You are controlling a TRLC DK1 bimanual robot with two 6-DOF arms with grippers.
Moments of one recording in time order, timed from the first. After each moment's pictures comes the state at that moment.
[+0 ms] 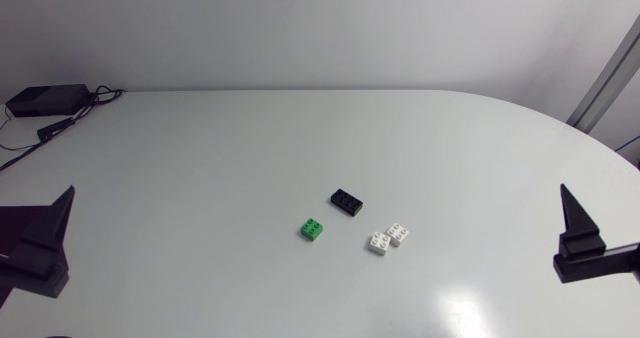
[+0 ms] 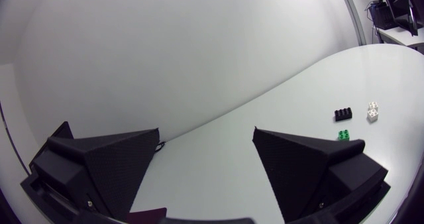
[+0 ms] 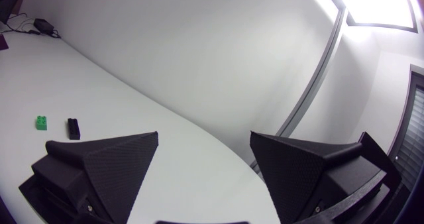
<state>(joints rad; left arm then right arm) -0.39 0.02 0.45 -0.48 -0.42 0.48 0.17 0.00 0.37 -0.33 0.27 -0.54</state>
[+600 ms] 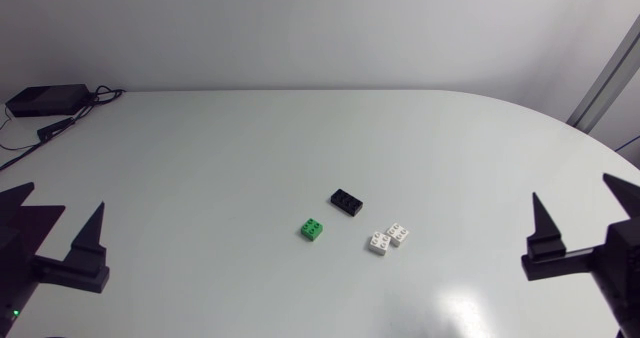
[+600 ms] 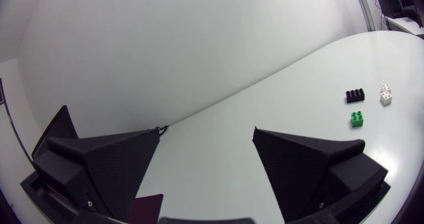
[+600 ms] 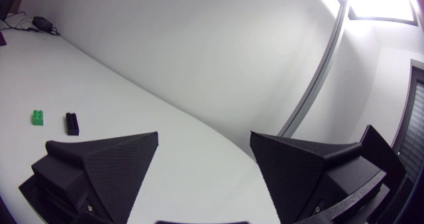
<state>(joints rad) -0.31 0.01 0.26 -0.36 -0.42 0.47 0.20 0.00 0.21 -0.18 0.30 -0.52</state>
